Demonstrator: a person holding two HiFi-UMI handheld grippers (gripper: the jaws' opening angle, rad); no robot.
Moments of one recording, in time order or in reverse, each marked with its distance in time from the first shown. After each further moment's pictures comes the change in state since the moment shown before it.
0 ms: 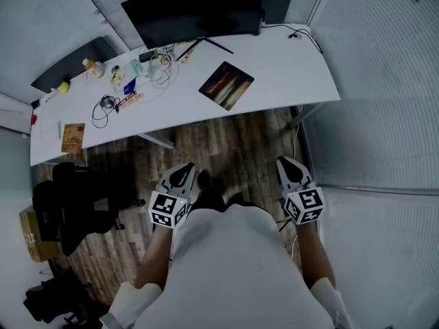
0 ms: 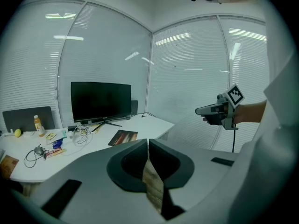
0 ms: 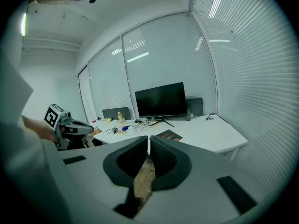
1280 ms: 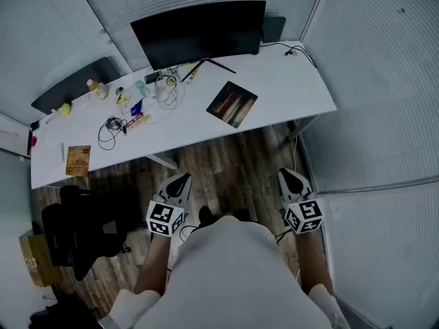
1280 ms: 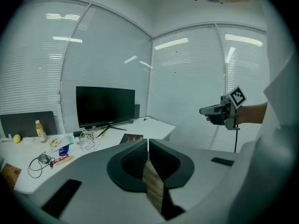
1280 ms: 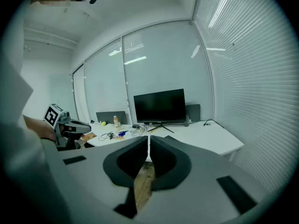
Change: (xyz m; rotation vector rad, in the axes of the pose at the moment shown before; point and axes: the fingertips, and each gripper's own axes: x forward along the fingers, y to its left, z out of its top) left arm -0.042 0.078 0.006 0.027 -0.044 -0.037; right arm 0.014 0.060 0.020 -0.011 -0.060 -0.098
